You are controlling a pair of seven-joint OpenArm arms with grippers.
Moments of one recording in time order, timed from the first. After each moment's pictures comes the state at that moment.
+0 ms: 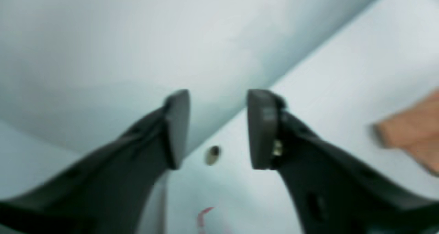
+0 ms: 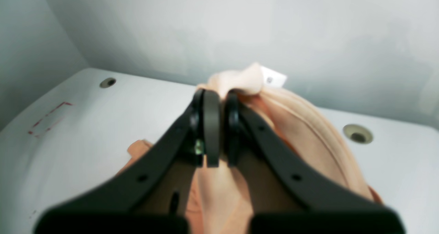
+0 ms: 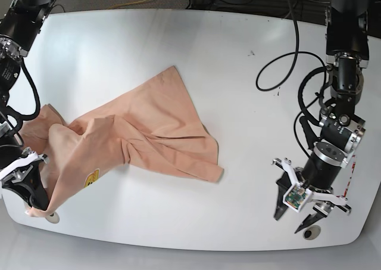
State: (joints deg) left arm -18.9 -23.5 6.6 110.7 4.2 -23.8 31.8; right arm 12.1 35.5 25.7 105.4 60.6 20.0 -51.1
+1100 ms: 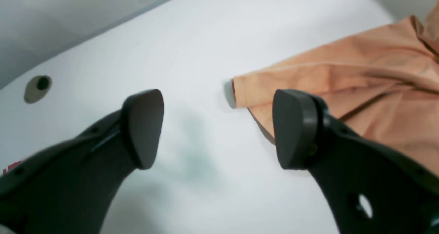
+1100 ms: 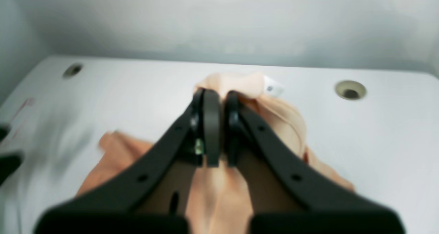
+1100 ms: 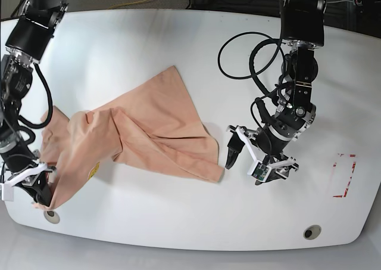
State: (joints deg) left arm -10.6 -7.9 6.1 95.0 -2.9 -22.9 33.2; right arm 18.0 29.3 23.2 92.4 47.0 19.6 -50.3
